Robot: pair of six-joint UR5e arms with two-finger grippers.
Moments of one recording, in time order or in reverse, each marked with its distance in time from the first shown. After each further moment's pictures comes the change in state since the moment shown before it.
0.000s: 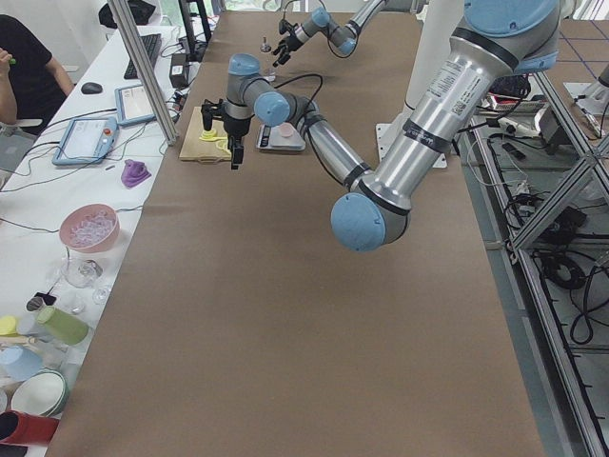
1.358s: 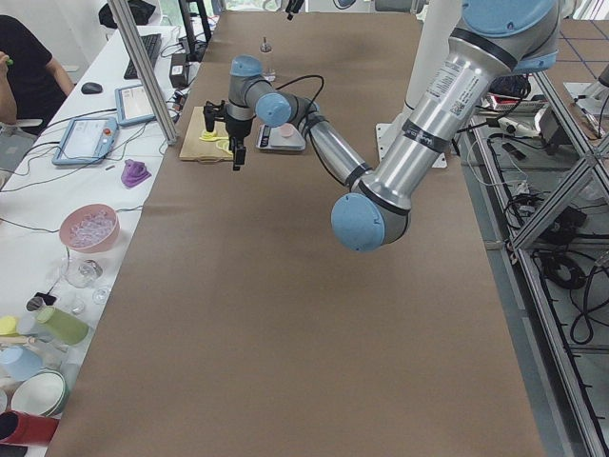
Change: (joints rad) left arm 0.014 0.002 0.000 -0.002 0.010 -0.027; right arm 0.474 -0.131 0.383 -0.336 0.706 -0.223
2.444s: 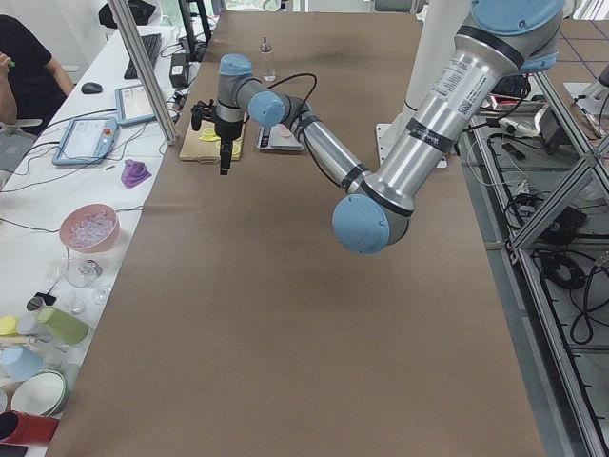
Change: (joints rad) left arm -0.095 0.007 0.015 0.072 -0.018 0.306; right arm 0.269 0.227 -0.274 -0.624 0.334 -0.718
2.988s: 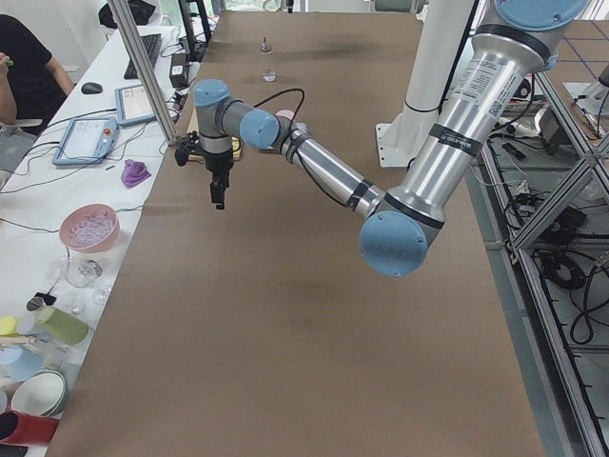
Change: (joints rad) left arm -0.176 0.153 0.013 0.088 -0.197 0.346; right arm 0.025 -0.042 -0.121 -0.009 0.000 -0.019
